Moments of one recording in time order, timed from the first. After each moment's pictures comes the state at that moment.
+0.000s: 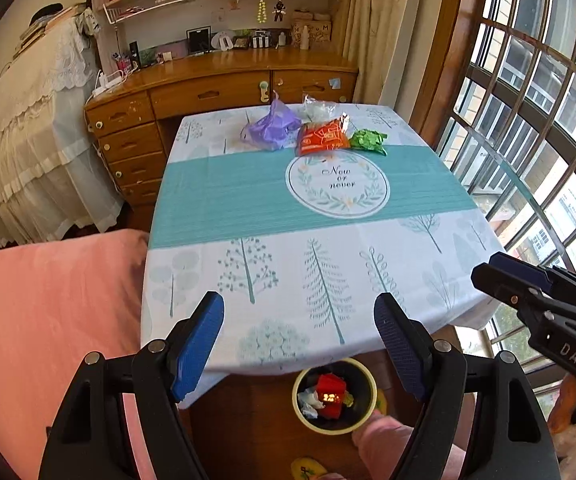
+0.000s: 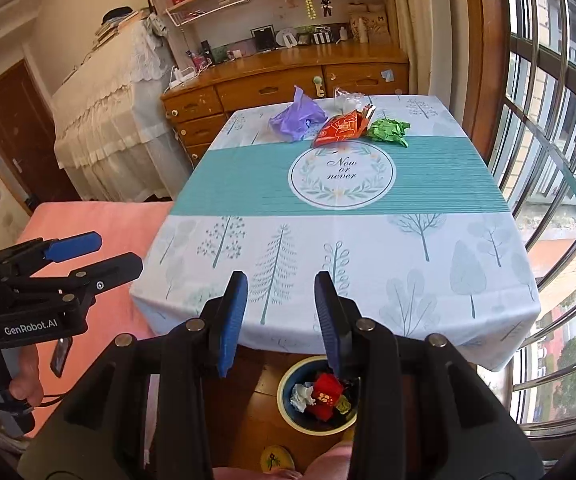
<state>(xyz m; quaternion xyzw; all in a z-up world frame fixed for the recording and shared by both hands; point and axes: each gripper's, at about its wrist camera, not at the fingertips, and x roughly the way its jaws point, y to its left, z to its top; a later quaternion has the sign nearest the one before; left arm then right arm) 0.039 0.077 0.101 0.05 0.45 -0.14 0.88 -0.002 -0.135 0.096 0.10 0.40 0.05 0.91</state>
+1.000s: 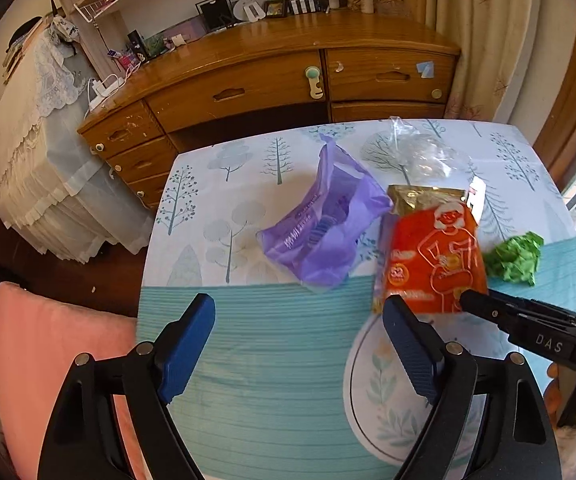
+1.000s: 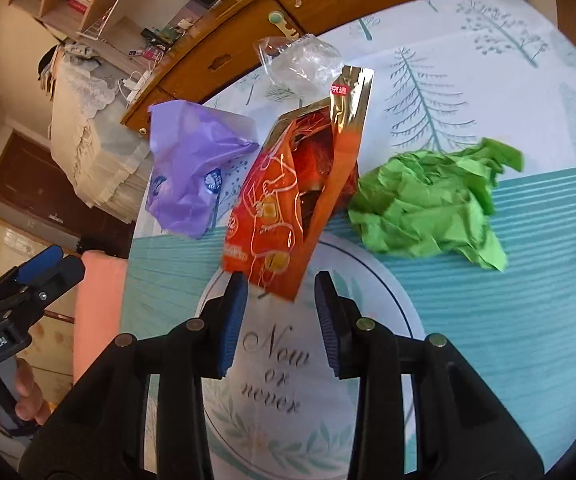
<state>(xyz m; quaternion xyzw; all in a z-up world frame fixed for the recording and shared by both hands) 0.485 -0.034 0.002 0.11 0.51 -0.02 0.85 0.471 -0.330 -0.126 0.28 0.50 0.13 0.81</state>
